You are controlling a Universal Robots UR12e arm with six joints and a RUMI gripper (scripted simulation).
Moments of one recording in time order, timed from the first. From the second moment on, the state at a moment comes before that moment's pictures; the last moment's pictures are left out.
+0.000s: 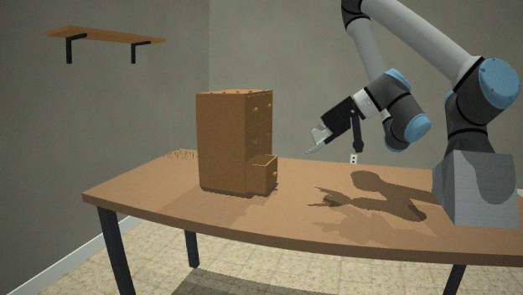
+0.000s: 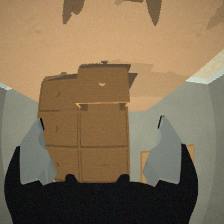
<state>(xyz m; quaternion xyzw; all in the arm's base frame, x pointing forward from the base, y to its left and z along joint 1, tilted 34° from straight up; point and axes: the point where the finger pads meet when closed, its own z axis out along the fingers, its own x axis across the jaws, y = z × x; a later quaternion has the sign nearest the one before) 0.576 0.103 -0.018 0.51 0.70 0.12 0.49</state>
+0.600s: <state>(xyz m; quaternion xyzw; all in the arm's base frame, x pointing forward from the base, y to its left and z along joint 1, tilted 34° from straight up) 0.587 0.096 -0.028 0.48 0.69 0.17 0.52</state>
